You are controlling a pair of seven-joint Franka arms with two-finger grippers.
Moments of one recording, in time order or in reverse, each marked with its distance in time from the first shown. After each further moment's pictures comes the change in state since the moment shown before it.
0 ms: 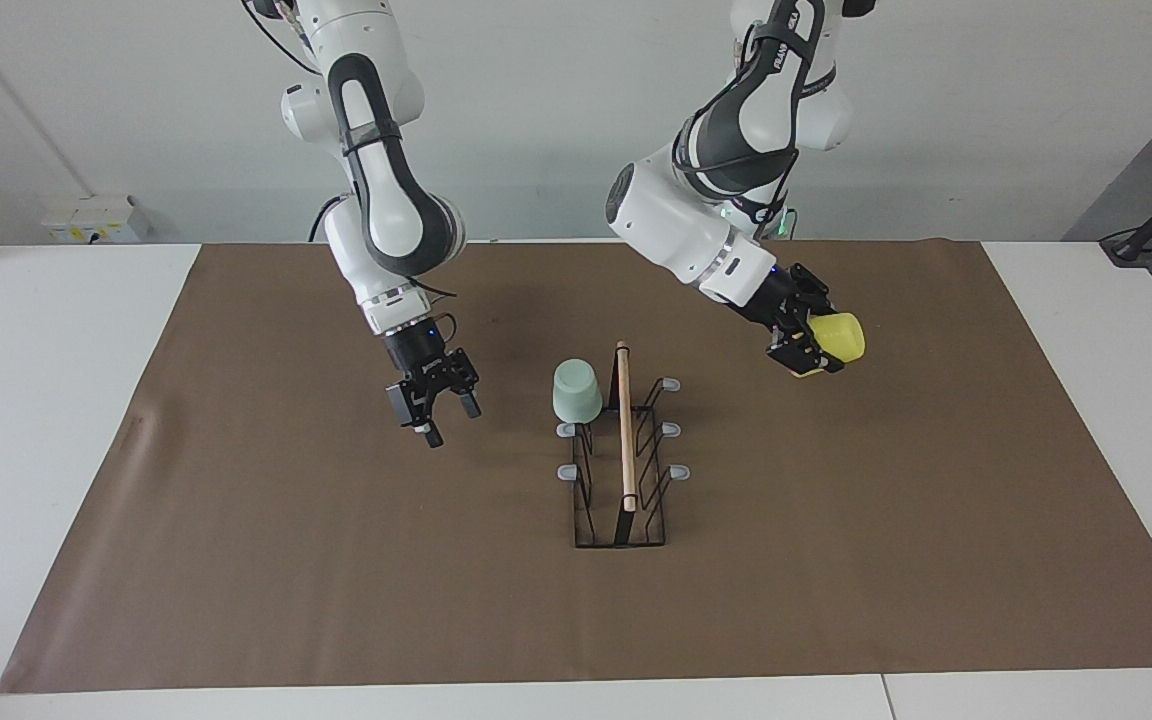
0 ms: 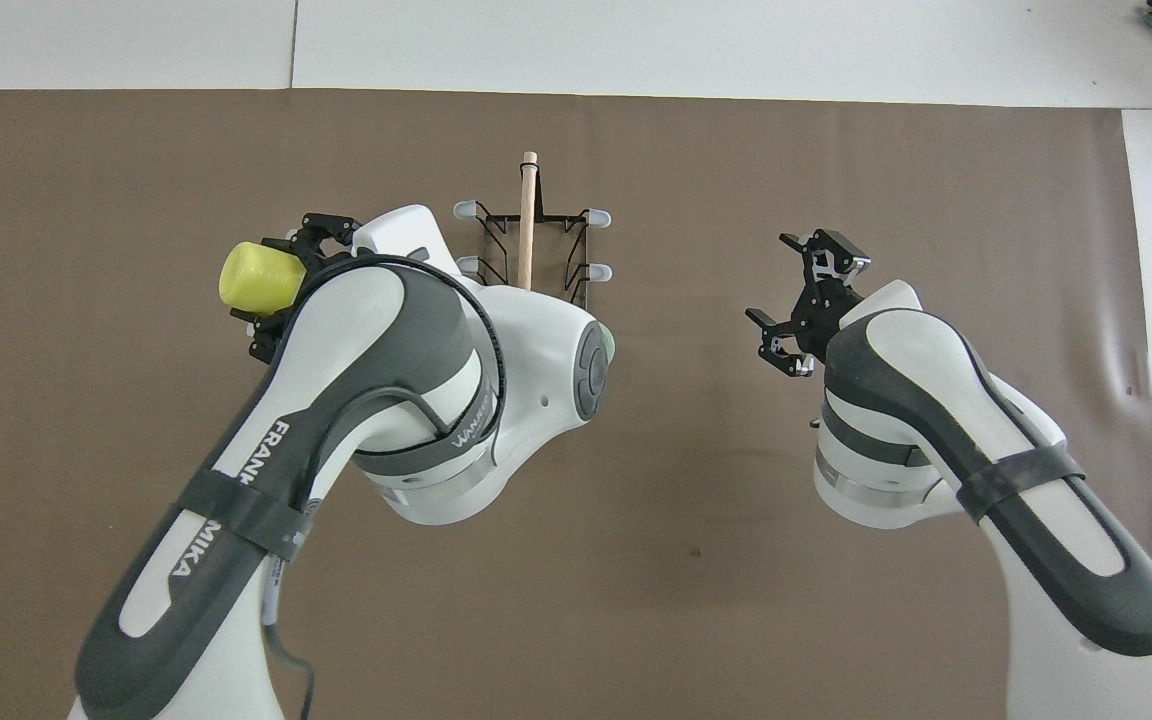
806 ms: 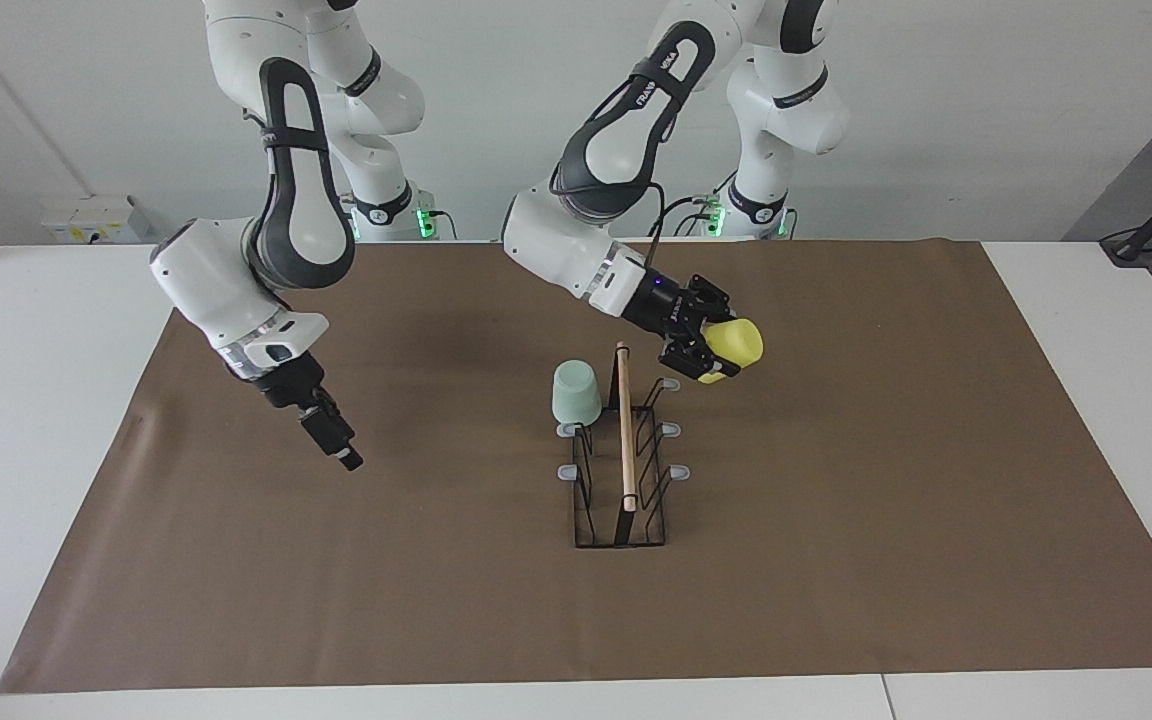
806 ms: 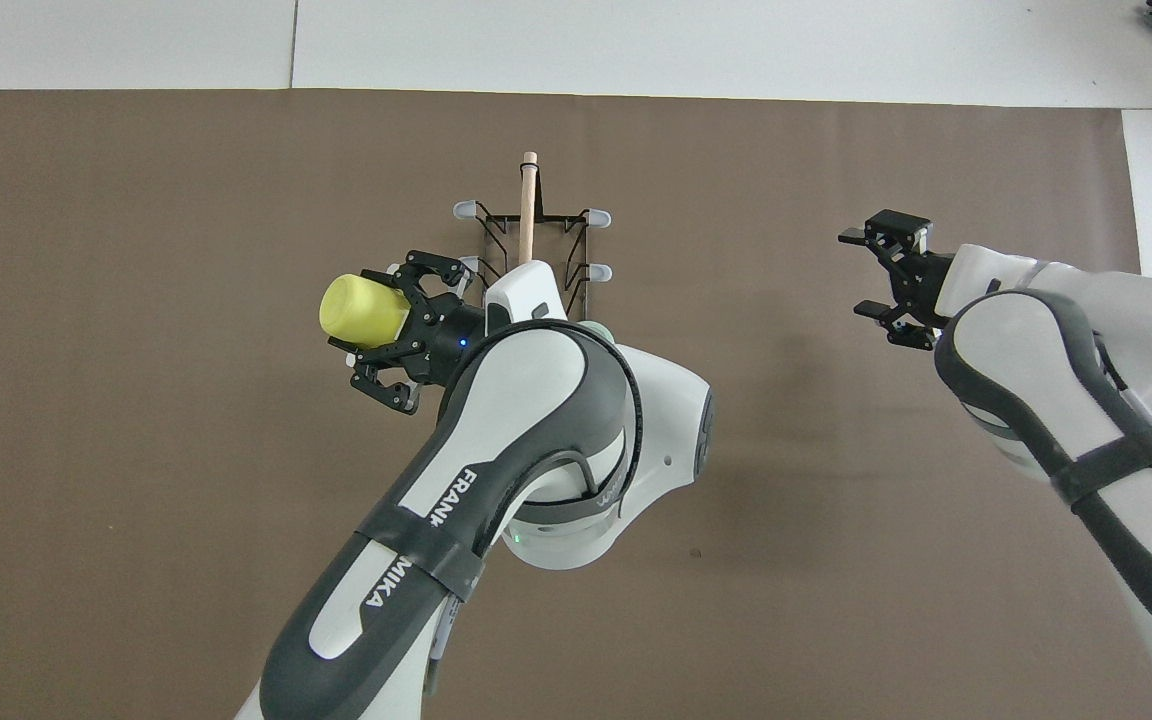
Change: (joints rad) left arm -0.136 0.078 -0.003 0.043 -0.001 -0.059 -0.055; right arm -0.316 -0.001 -0.009 0.077 -0.899 -0.495 0.014
